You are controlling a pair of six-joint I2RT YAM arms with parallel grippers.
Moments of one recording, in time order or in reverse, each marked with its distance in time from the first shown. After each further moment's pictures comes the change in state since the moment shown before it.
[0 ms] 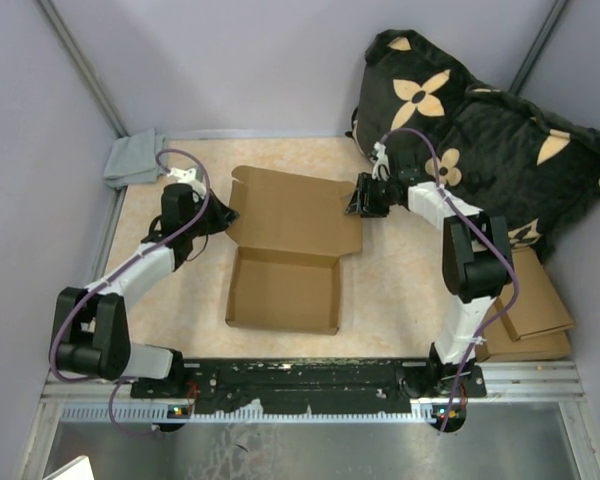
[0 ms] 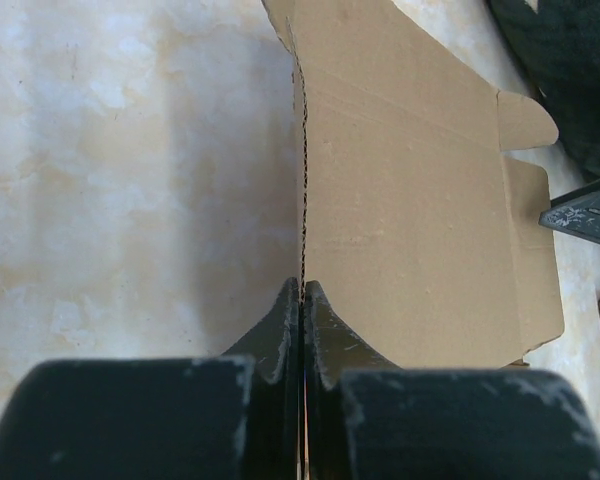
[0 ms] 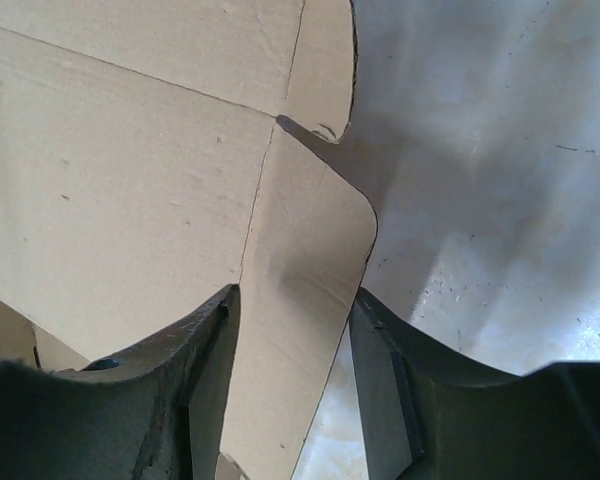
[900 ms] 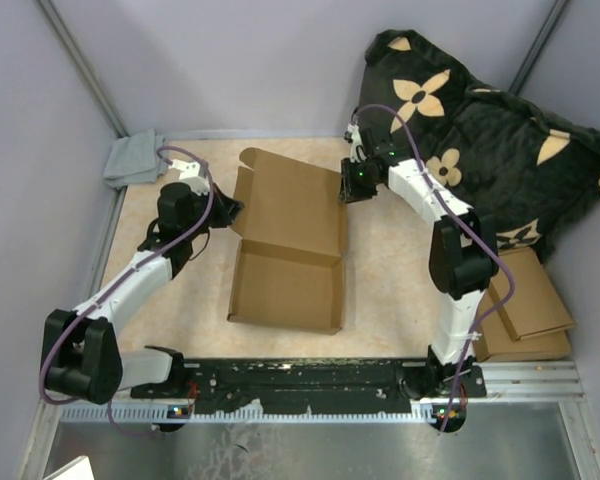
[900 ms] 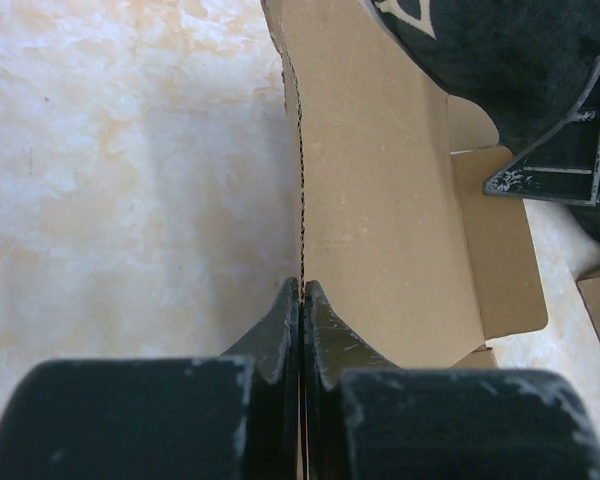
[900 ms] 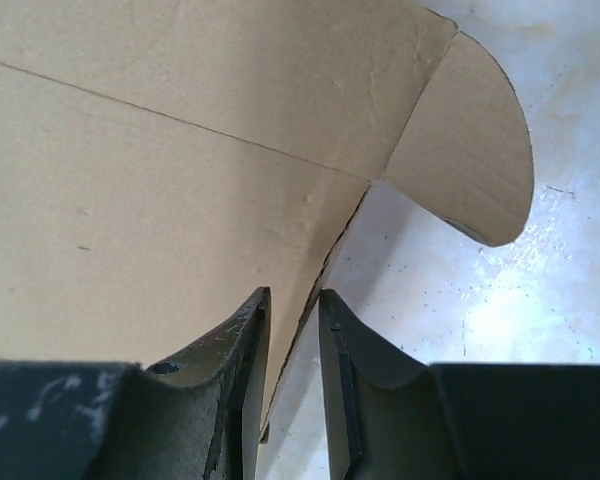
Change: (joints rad) left arm -0.064 -0.118 0.000 0.043 0.001 0.093; right arm 0.127 0.050 0.330 -0.327 0.210 -0.094
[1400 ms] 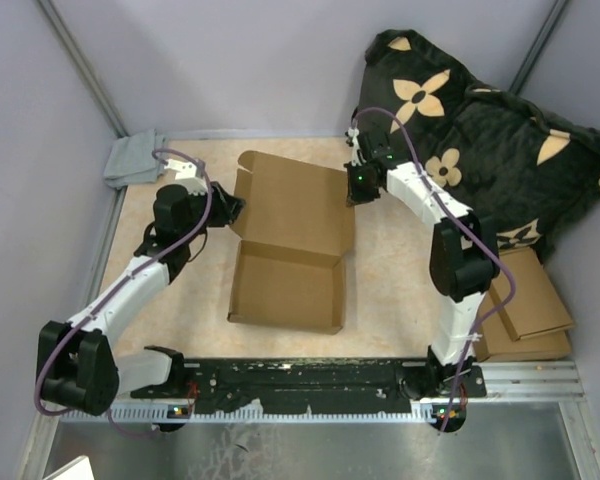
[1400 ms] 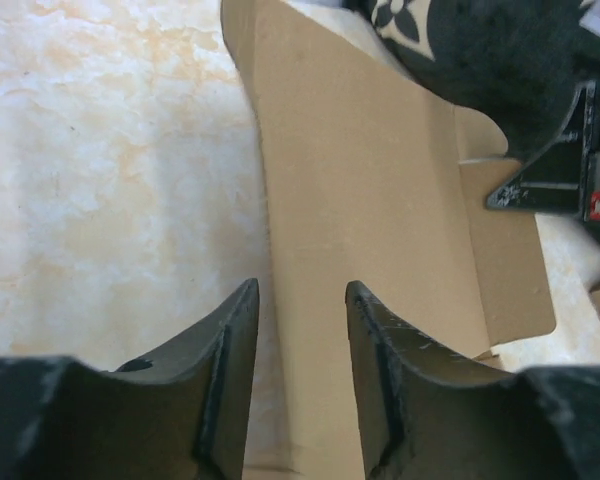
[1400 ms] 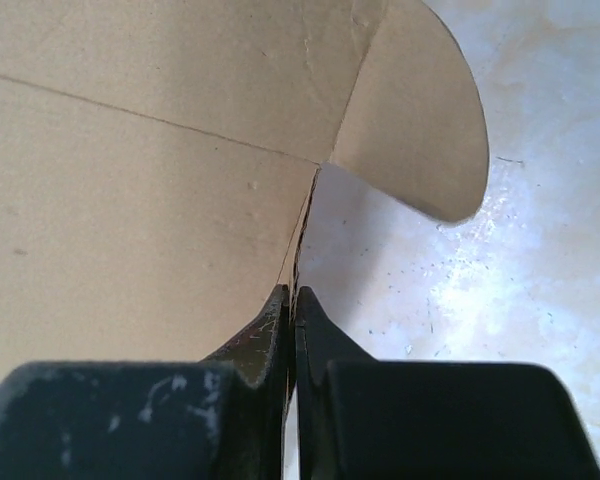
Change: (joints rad) left arm -0.011 -0.050 -0.012 0.001 -0.038 0.033; right arm 0.018 0.014 0.011 -0.045 0.133 -0.002
